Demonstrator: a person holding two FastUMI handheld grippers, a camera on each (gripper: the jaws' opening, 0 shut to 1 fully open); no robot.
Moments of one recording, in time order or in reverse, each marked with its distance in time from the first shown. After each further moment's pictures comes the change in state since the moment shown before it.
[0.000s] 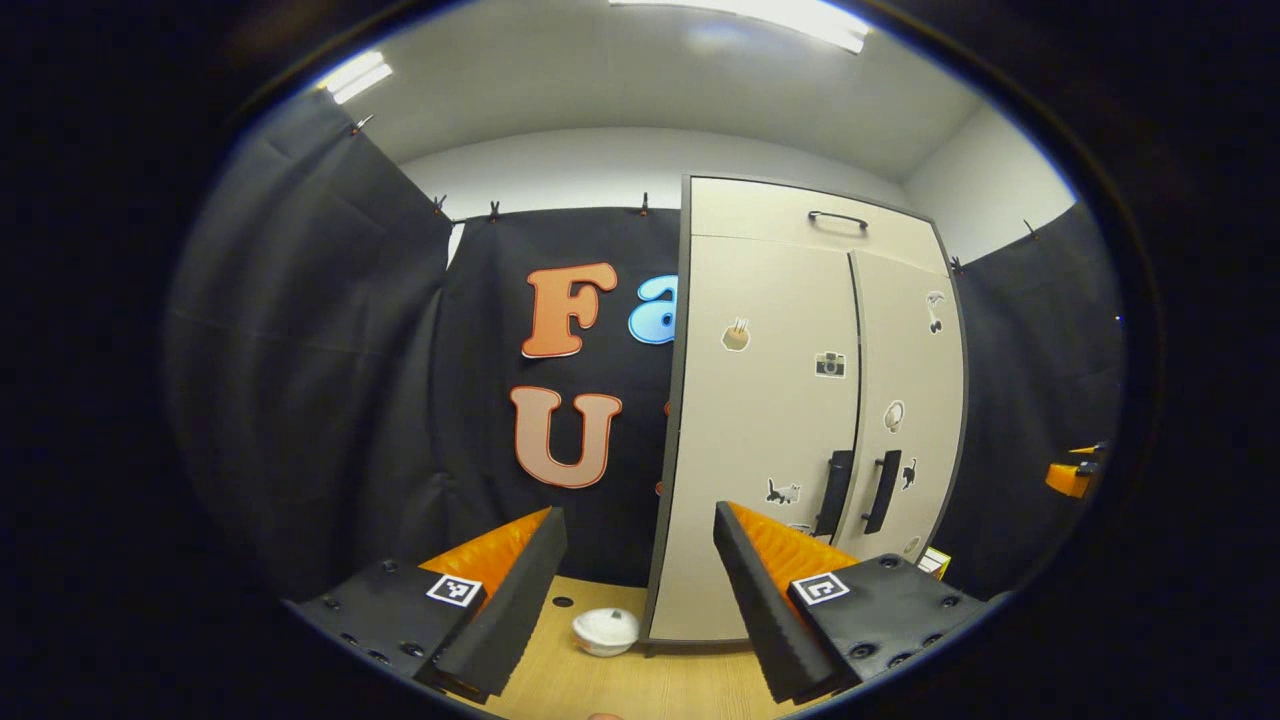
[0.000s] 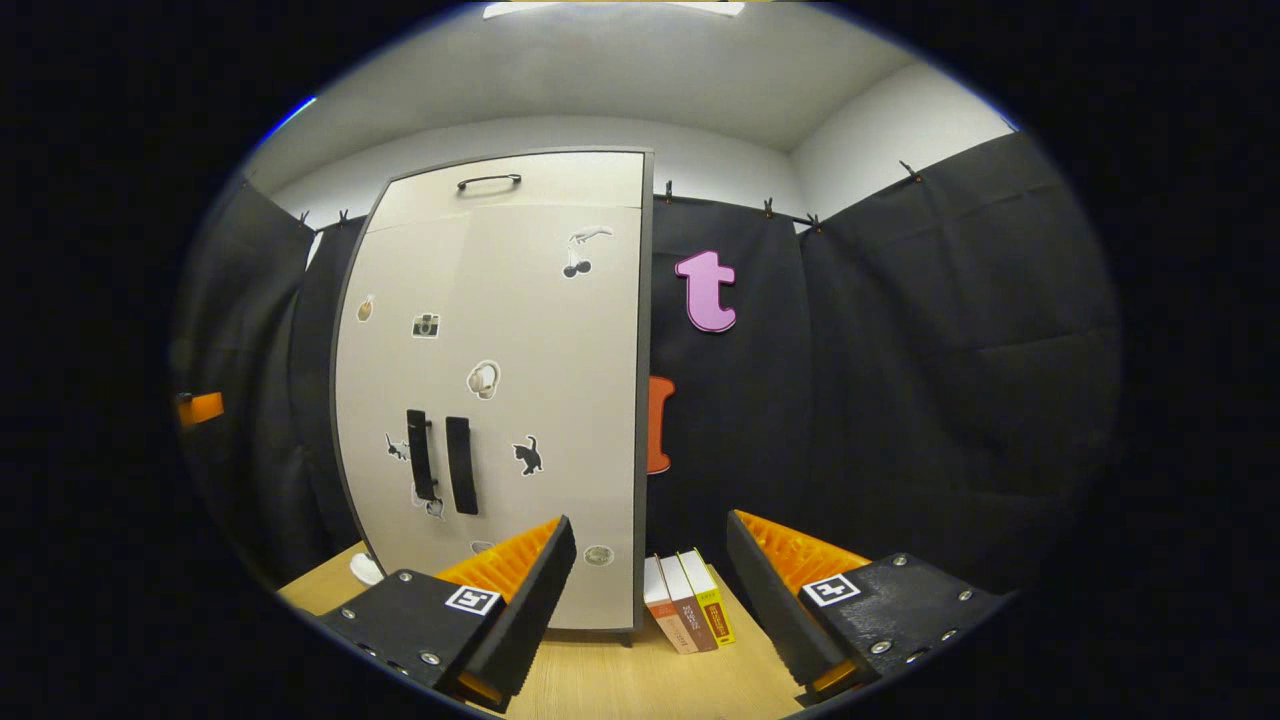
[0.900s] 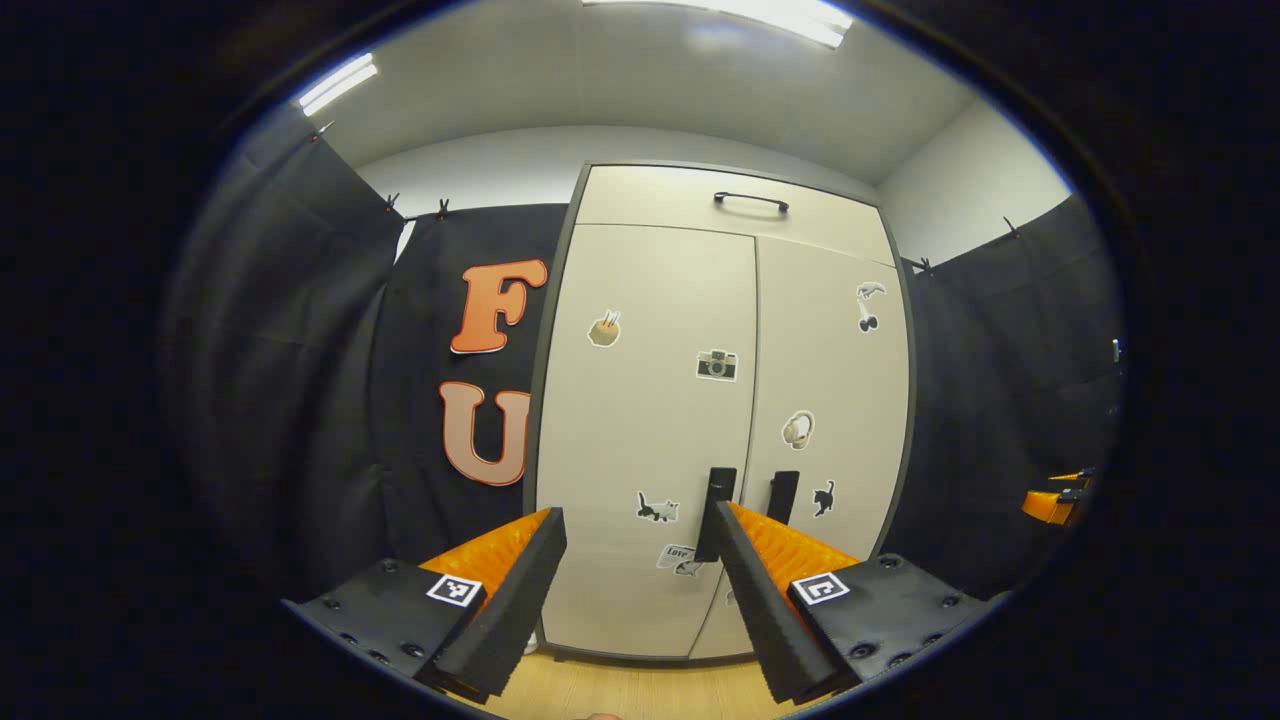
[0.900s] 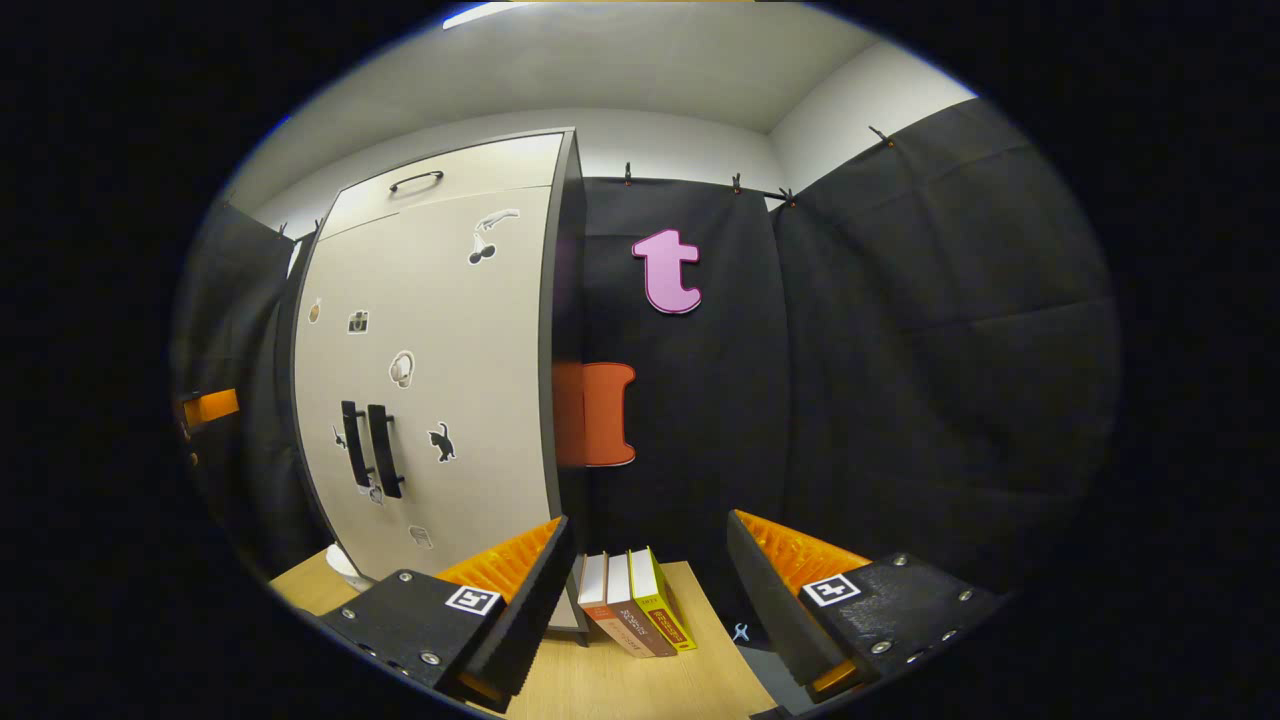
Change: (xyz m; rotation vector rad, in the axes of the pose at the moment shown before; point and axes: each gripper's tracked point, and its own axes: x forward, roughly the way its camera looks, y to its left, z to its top) left arm 0.026 -0.159 -0.015 -0.054 -0.014 -0.069; right arm 0.030 -0.122 -0.021 0.041 0.045 0.002
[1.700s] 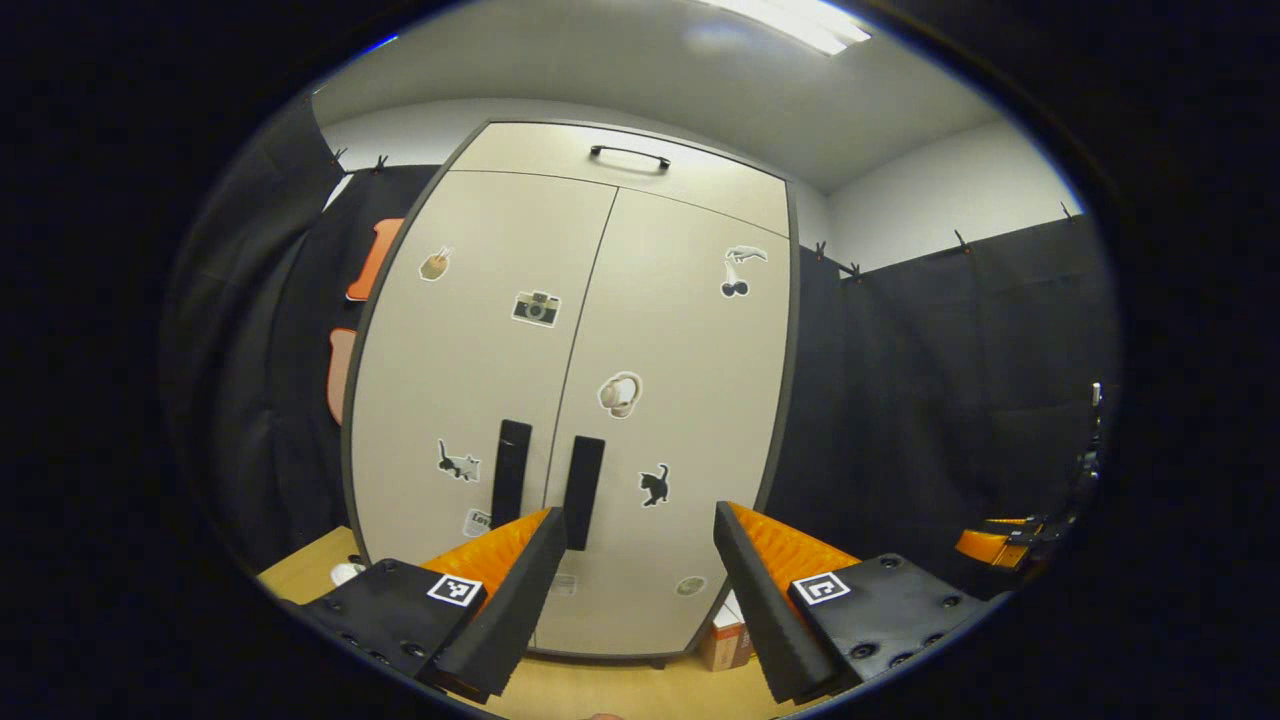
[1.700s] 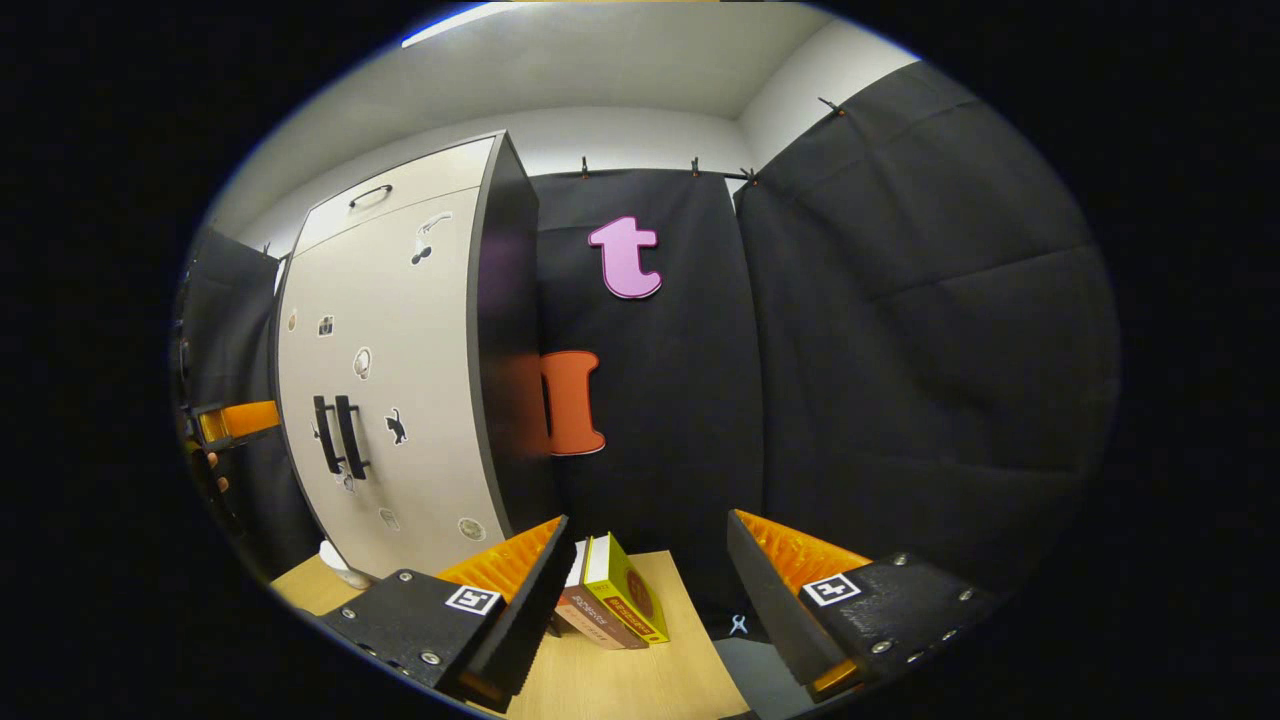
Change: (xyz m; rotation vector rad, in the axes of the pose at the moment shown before) left arm 0.019 -0.180 -0.038 -0.135 0.032 -0.259; right arm -0.014 -0.091 -0.024 0.051 0.012 -0.016
